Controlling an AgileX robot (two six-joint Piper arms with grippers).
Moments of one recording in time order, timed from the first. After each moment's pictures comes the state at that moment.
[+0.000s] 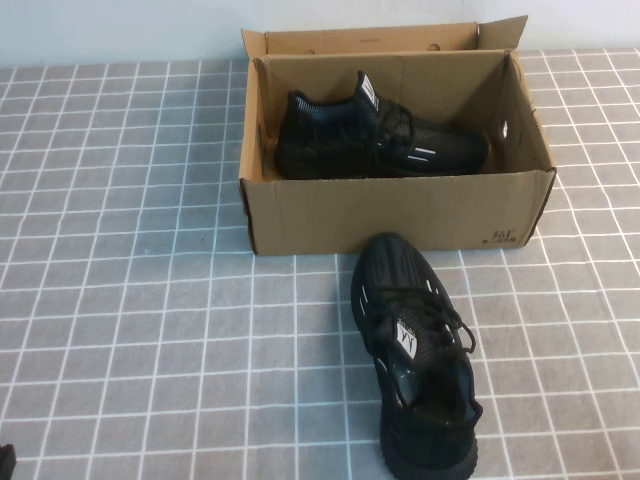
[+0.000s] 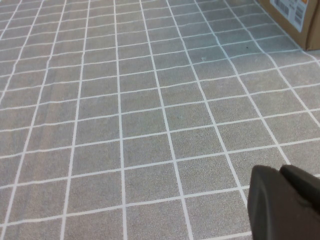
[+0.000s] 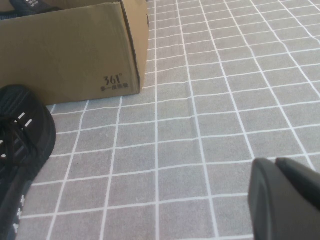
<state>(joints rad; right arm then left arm) 0.04 -0.02 0.03 0.20 0.34 0.05 -0.11 -0.01 0.03 0.02 0.39 0.12</state>
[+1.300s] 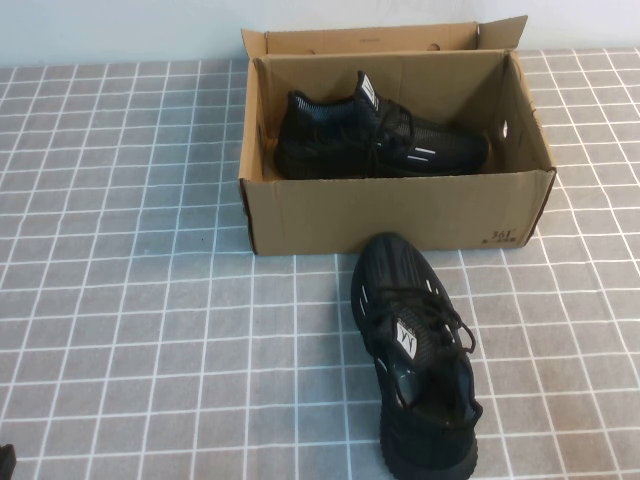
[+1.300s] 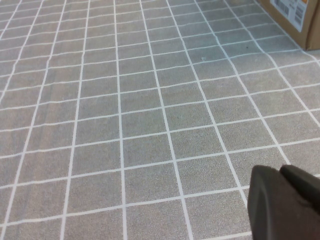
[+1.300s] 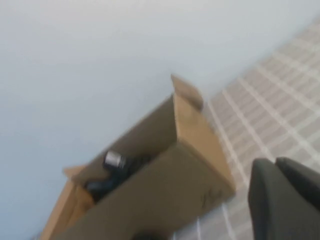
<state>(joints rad) 0.04 -0.02 0.03 0.78 0.04 0.05 -0.11 -0.01 0.03 0.02 0.39 0.12</state>
